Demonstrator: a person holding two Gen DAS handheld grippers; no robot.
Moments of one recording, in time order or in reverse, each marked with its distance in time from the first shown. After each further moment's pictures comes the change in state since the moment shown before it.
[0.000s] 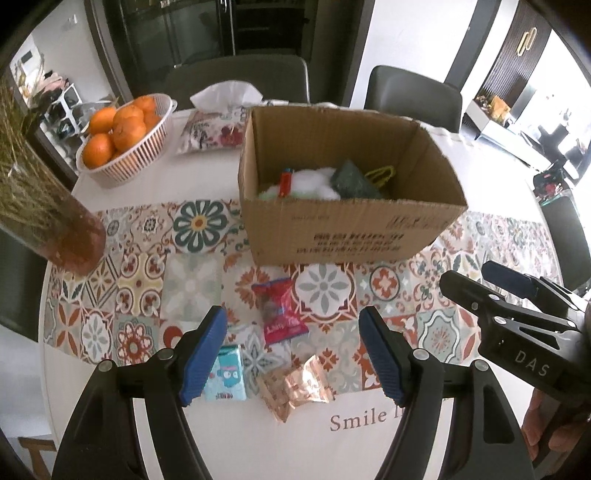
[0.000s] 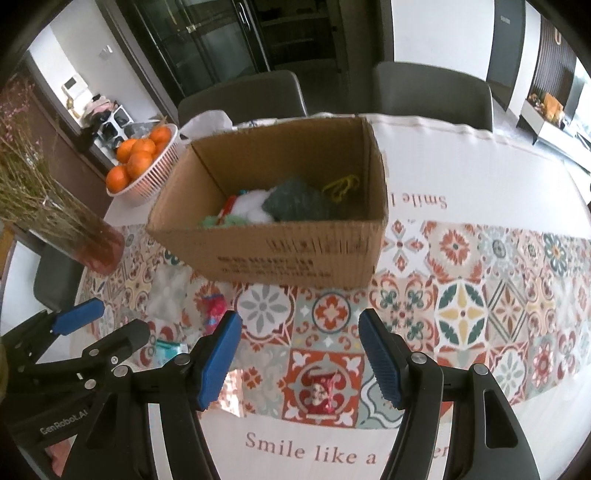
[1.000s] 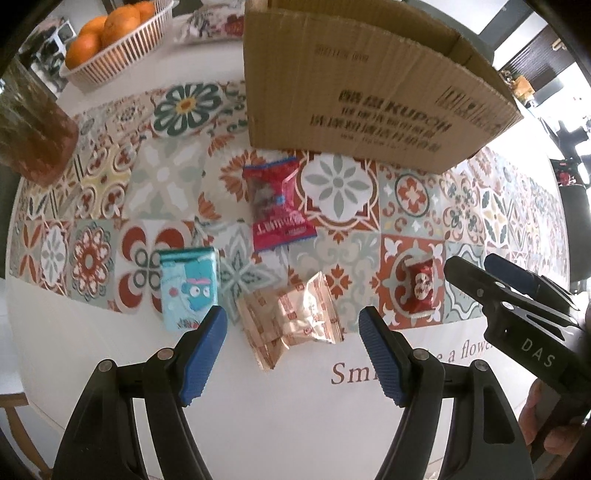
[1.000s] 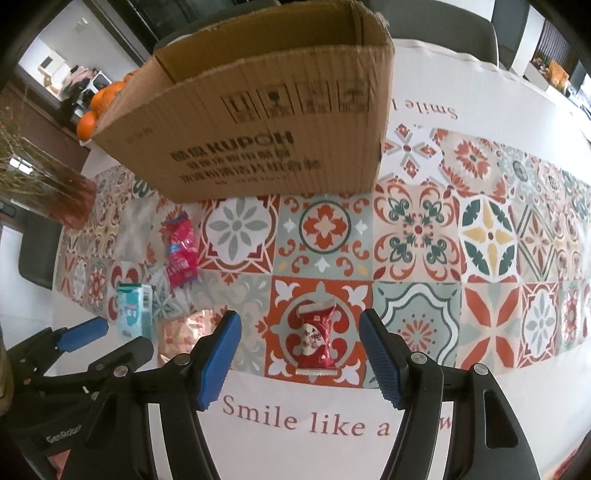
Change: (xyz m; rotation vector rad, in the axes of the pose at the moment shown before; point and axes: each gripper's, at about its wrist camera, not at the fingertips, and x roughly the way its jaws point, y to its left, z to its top) left arm 0.075 0.009 -0.064 -0.095 0.270 -0.042; right arm 0.068 -0.014 -0.051 0.033 0.202 -0.012
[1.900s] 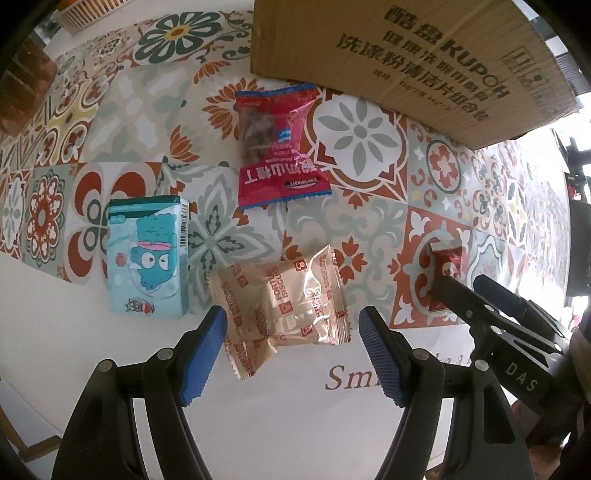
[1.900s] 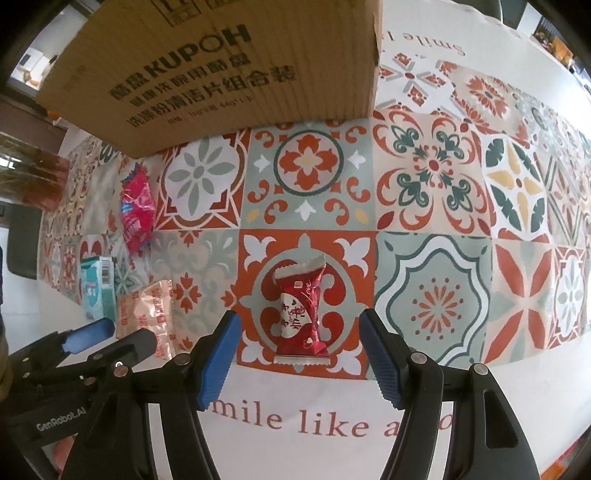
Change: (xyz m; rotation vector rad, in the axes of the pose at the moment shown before) left arm 0.060 0.005 -0.001 -0.090 0.137 -0.048; right arm 0.064 -0.010 -0.017 0.039 0.140 -0.013
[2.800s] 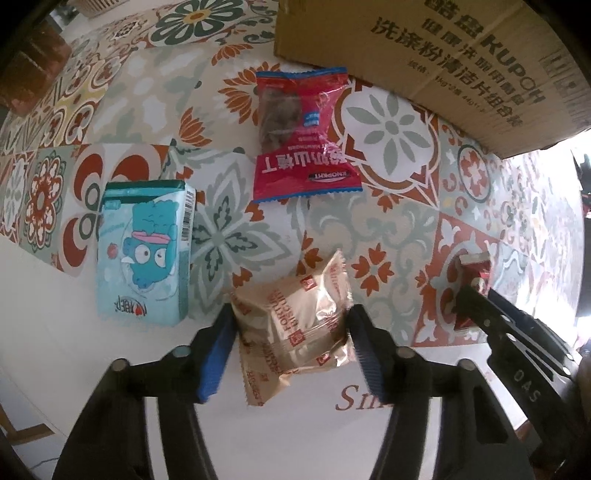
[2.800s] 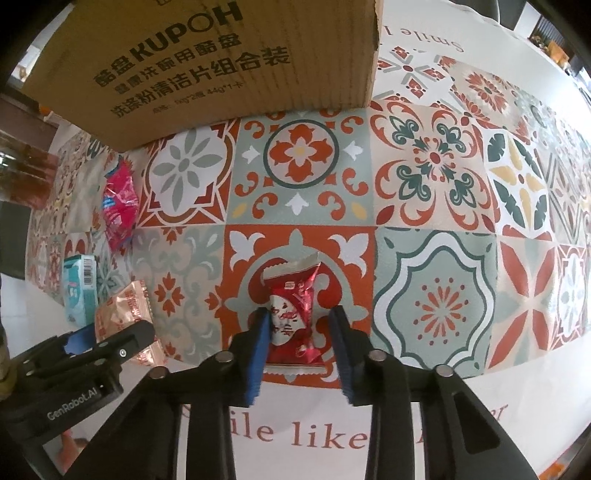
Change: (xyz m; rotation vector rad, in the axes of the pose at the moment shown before) left arm 0.041 -0.006 0.007 -0.062 -0.021 0.028; right arm 0.015 0.005 0.000 -0.003 -0.016 -0.034
